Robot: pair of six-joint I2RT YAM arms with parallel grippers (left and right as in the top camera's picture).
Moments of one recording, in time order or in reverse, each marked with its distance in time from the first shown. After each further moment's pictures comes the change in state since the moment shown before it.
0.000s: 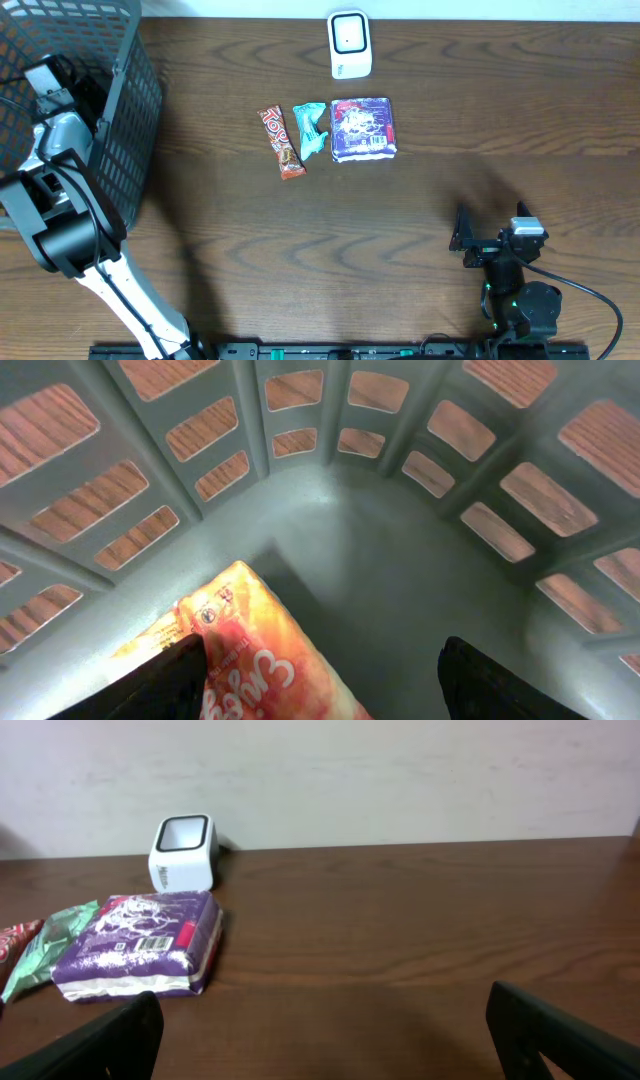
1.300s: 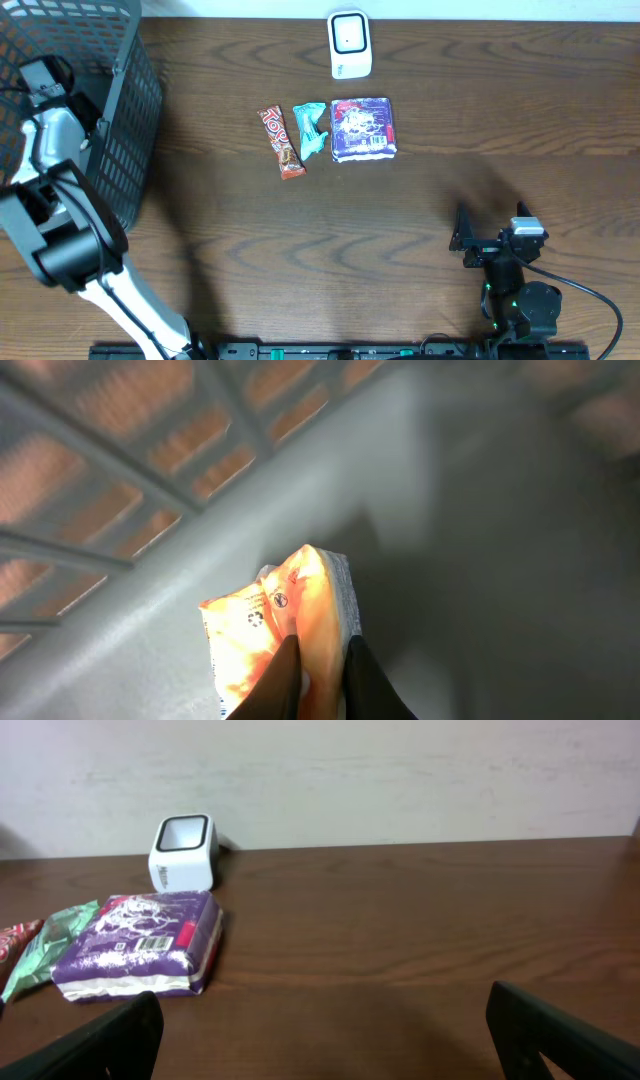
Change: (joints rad) left arm -0.003 -0.126 0.006 -0.321 -0.145 -0.006; right arm 0.000 0.000 0.000 0.000 0.000 0.000
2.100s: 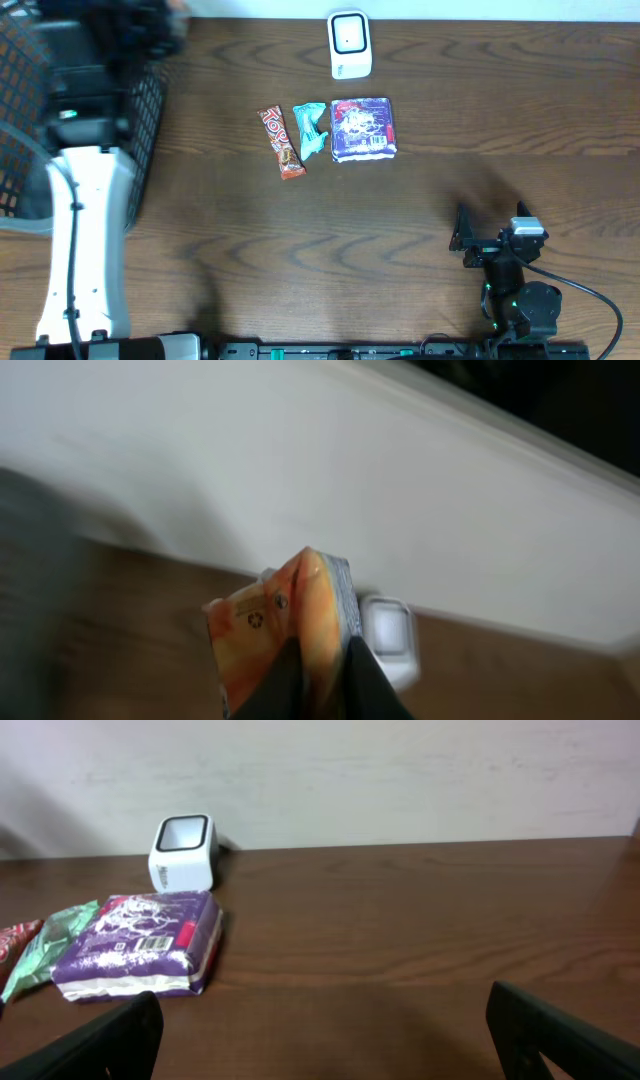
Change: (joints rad) left arm -0.425 -0.589 -0.003 0.019 0.486 -0.136; right arm 0.000 0.000 0.000 0.000 0.000 0.000
